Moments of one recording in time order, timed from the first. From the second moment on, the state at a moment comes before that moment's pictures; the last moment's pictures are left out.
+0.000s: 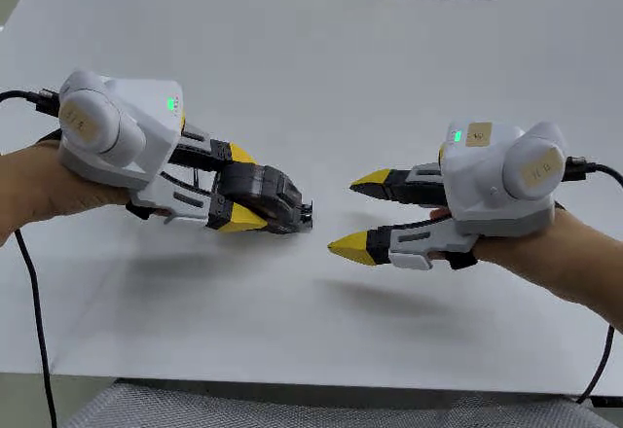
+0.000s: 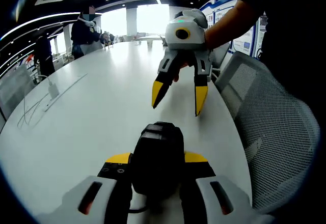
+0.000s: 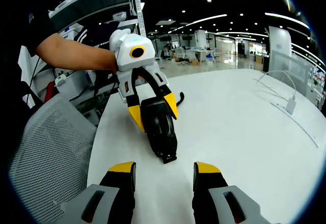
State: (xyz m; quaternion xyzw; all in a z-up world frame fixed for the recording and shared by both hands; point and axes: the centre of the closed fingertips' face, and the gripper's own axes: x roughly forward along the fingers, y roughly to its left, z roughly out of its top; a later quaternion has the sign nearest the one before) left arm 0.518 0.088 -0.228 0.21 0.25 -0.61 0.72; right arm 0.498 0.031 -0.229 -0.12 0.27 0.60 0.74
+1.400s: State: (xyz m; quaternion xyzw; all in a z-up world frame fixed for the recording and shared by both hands) left arm 0.518 0.088 -0.228 0.21 0.25 -0.62 0.71; right arm 0.507 0.061 -0.261 -0.20 0.26 0.65 0.69
